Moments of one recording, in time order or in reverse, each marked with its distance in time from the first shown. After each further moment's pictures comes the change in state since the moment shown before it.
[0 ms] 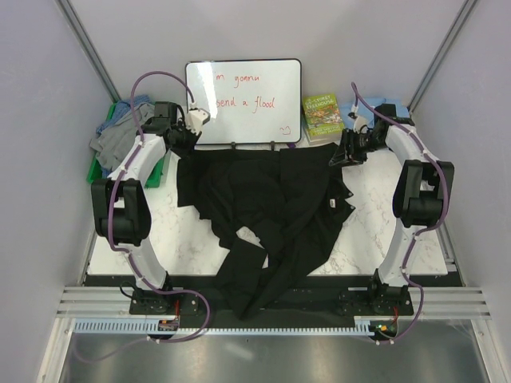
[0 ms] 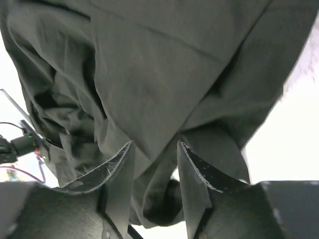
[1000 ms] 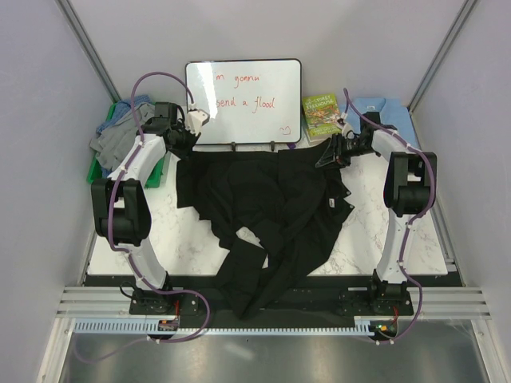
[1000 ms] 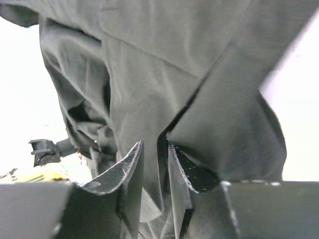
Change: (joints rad) left arm 0.000 0.000 0.000 -0.015 -0.036 0.000; right arm 0.045 0.178 0.020 0.163 -0.170 0.180
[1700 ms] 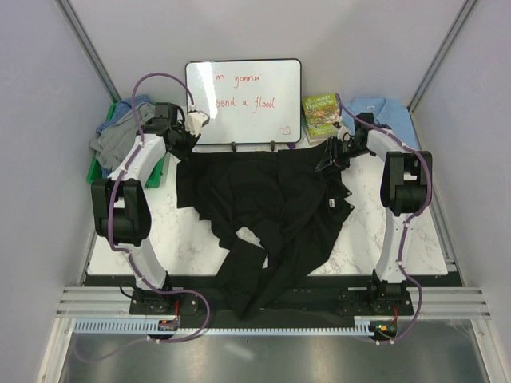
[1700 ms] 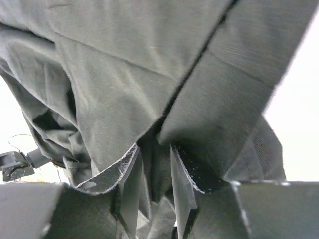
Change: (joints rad) left arm 0.000 0.000 -0.002 -0.021 -0.007 -0.001; right arm 0.035 0.019 0.014 -0.032 0.152 -0.014
